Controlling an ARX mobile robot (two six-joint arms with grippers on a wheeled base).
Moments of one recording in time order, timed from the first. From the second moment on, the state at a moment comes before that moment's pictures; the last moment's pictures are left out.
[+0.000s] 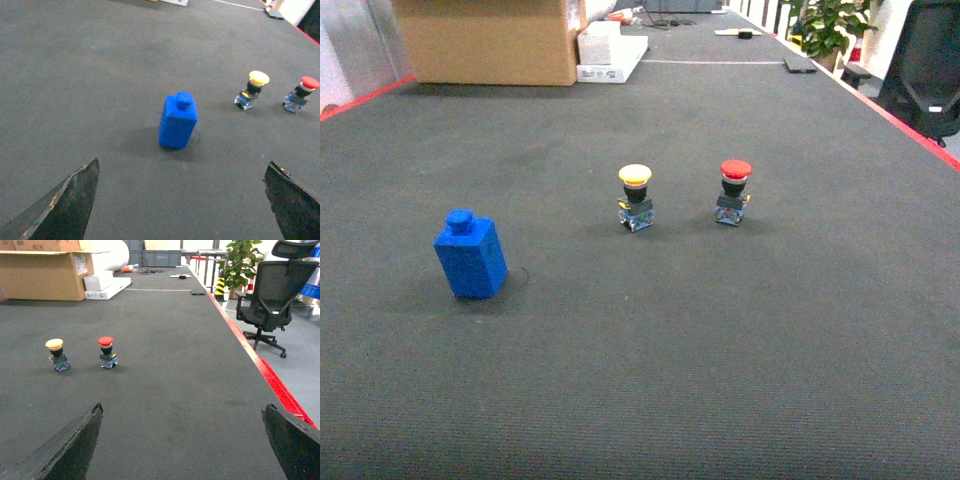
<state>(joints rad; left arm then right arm) -0.03 1.03 0.15 0.66 0.03 -0.16 0.00 0.01 0.01 -0.01 0.00 0.00</state>
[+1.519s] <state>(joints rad) -0.11 2.28 0.98 0.89 0.00 -0.04 0.00 0.01 0.01 -0.01 0.00 0.00</state>
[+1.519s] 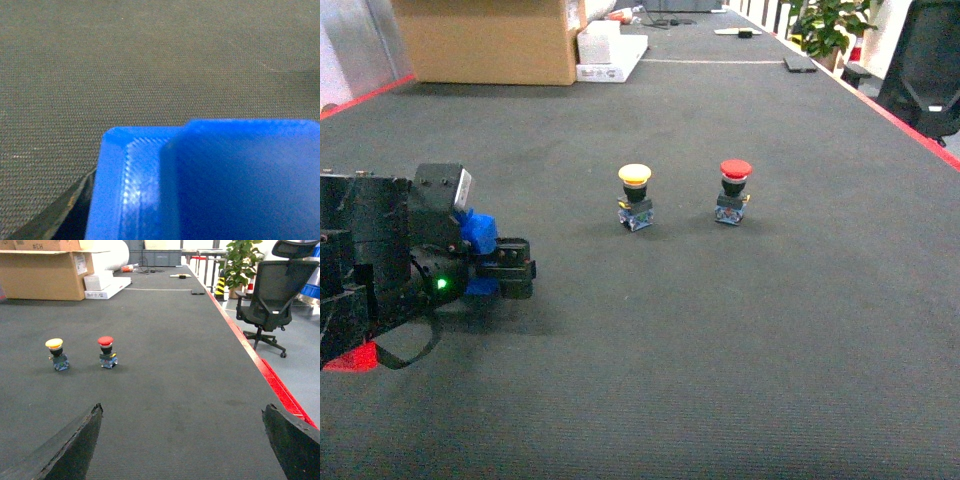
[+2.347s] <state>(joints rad) -0.18 1.43 0.35 0.89 -0.16 -0.10 0.00 0.01 0.01 -0.01 0.00 0.00</state>
